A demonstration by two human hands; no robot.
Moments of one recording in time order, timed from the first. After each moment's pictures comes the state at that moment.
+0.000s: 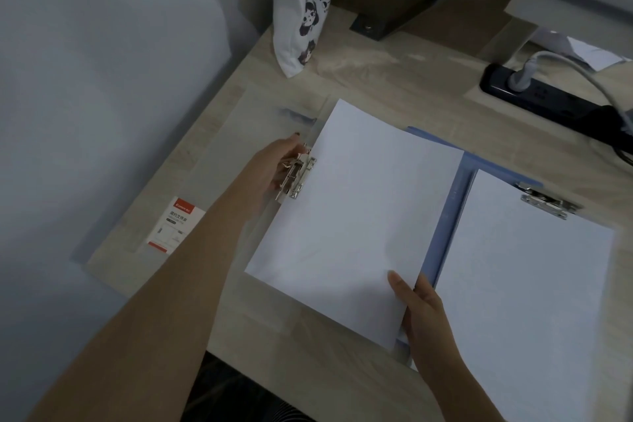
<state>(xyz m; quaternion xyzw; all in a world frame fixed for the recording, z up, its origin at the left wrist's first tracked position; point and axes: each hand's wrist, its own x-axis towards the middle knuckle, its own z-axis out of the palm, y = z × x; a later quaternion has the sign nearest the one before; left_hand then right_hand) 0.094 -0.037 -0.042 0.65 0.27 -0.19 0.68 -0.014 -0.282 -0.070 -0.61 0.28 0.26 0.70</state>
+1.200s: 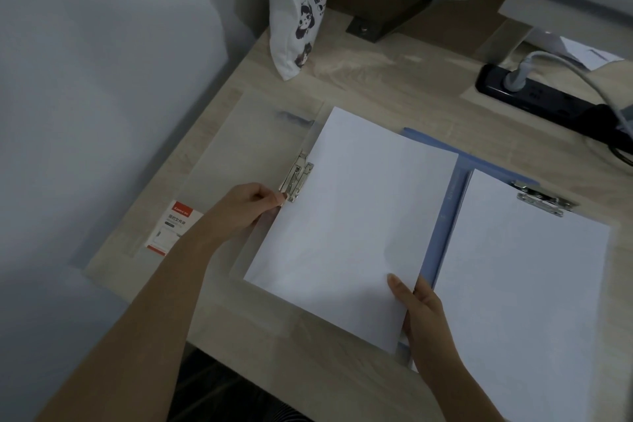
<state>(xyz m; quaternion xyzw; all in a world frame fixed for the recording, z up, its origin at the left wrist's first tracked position) 0.052 -0.012 -0.056 0.78 0.24 -0.25 0.52 -0.016 -0.284 -0.070 -0.61 0.29 0.26 0.69</state>
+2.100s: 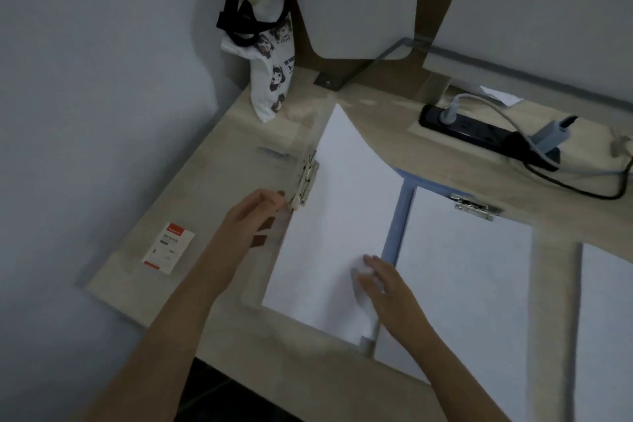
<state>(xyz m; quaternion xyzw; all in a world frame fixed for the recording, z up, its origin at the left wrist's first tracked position) 0.010 -0.084 0.039 0.71 0.17 -0.09 0.68 -0.002 -0.308 -0.027 -0.83 0.08 0.30 0.46</state>
